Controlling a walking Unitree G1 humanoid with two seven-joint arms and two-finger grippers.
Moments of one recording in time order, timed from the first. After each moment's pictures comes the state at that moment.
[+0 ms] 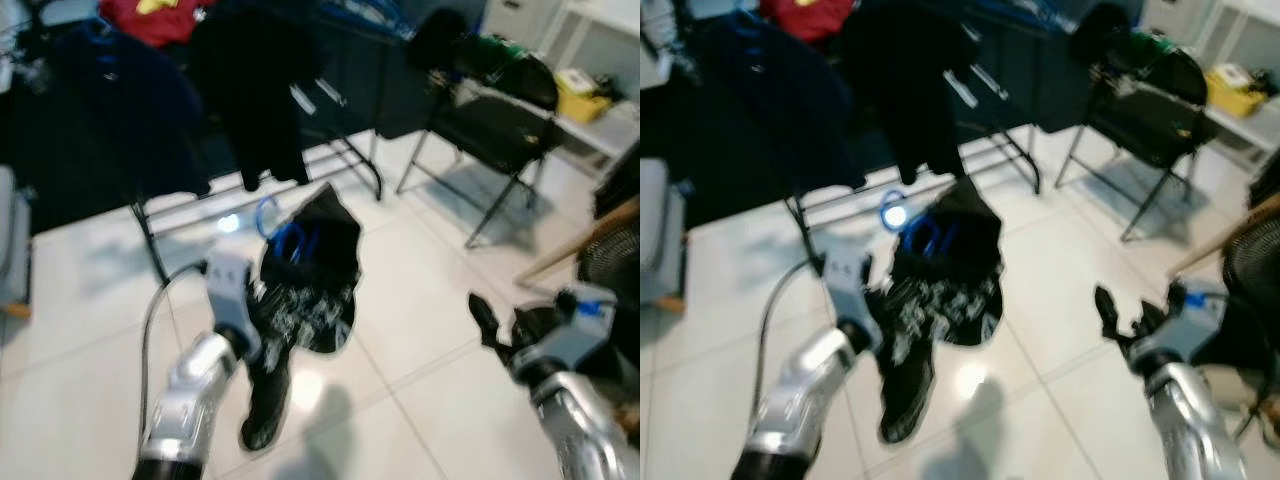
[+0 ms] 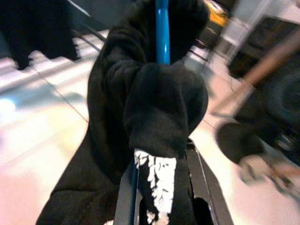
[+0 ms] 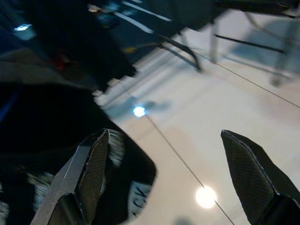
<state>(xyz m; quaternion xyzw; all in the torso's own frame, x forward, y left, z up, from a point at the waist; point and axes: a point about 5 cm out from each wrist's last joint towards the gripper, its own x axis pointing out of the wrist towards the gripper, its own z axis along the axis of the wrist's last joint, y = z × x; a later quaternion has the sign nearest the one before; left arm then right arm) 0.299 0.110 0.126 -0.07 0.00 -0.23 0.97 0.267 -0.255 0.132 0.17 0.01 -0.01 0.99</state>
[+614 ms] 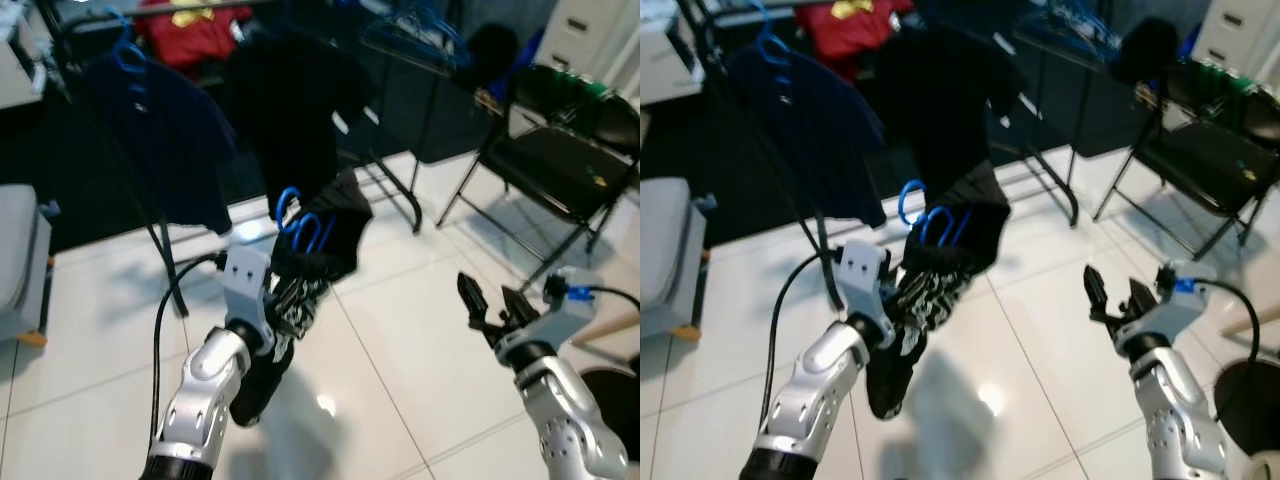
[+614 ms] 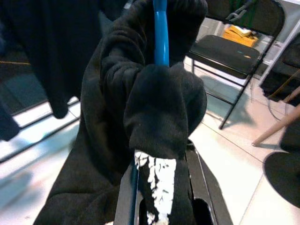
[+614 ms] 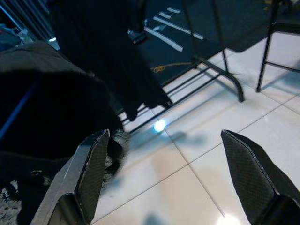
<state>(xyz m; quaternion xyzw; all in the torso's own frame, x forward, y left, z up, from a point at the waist) 0.298 0.099 0.135 -0.03 -0.03 -0.24 0.97 0.277 -0.241 0.133 0.18 -0.01 0.01 0.98</state>
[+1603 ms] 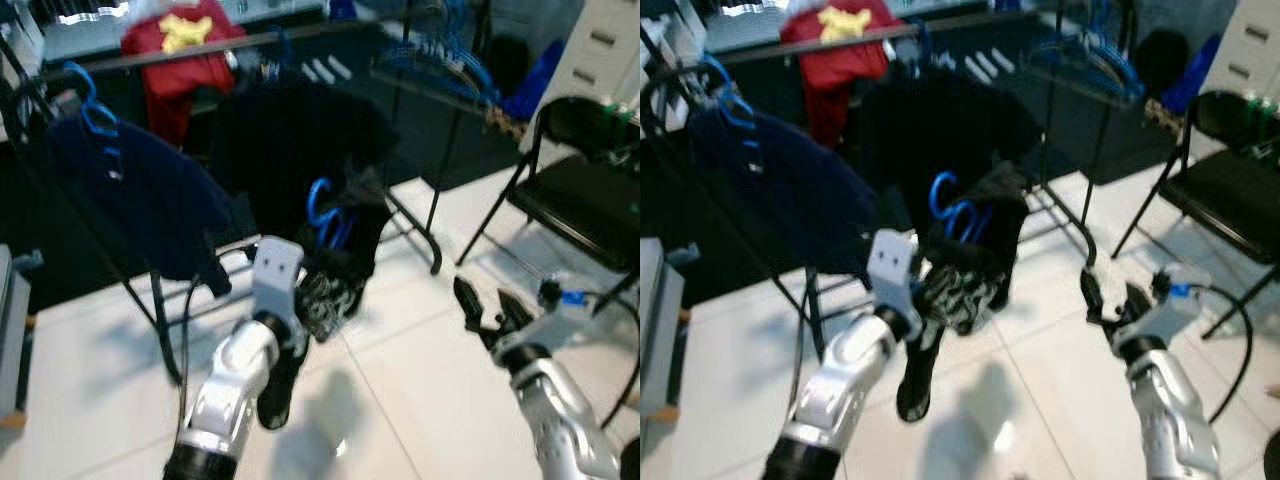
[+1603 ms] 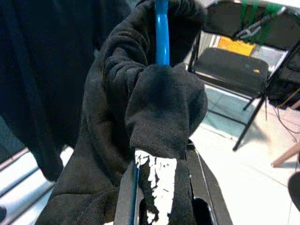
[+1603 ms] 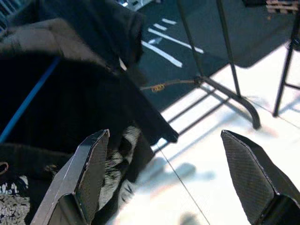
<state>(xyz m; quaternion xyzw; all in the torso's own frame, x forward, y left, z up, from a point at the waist) 0.301 0.058 0.152 -0.04 -0.05 -0.26 0.96 0.277 -0.246 0.129 0.17 -0.01 0.00 0.99</state>
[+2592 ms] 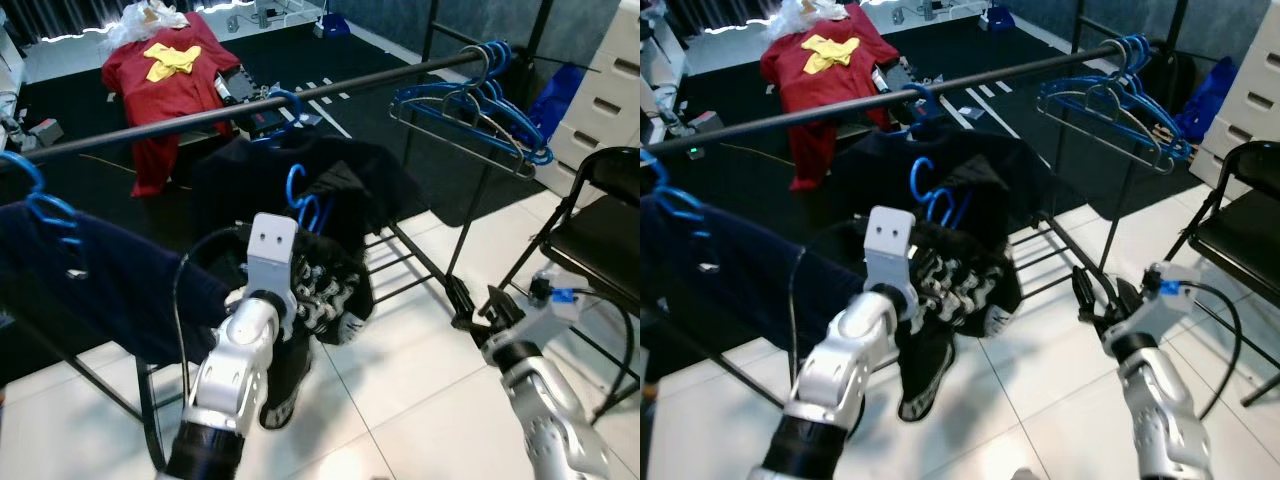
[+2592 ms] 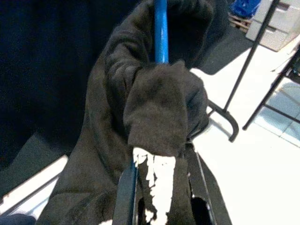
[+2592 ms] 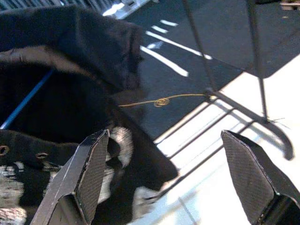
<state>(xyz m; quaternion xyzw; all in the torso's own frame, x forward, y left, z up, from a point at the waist) 0.320 0.078 0.164 0.00 0.04 -0.10 0.99 0.278 -0.244 0.122 0.17 0.00 0.01 0.99</state>
